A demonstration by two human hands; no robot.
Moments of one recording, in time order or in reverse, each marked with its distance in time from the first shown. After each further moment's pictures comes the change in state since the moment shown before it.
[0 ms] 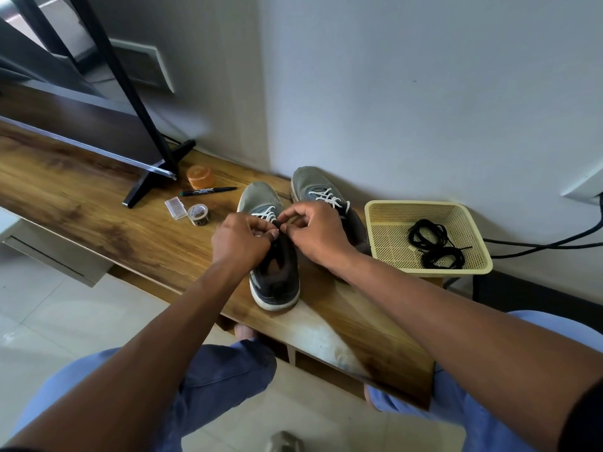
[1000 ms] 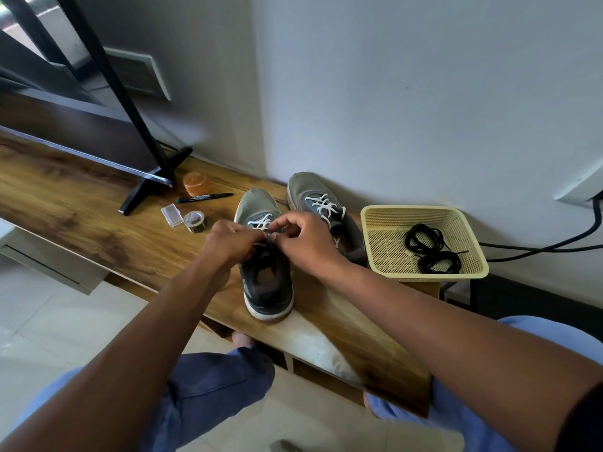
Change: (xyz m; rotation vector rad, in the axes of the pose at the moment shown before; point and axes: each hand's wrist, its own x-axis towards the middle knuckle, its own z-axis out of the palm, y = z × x) left_hand 0.019 -0.009 0.000 -0.327 -0.148 -0.326; right_hand -0.009 0.001 0.008 0.112 -0.037 0.067
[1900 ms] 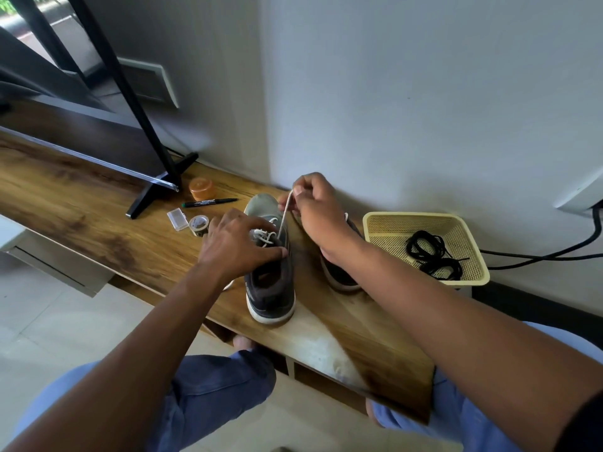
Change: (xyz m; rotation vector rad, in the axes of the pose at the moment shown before) left_hand -0.020 0.010 -0.015 0.757 0.002 0.424; right_hand 0.020 -0.037 -0.021 0.390 0.097 -0.001
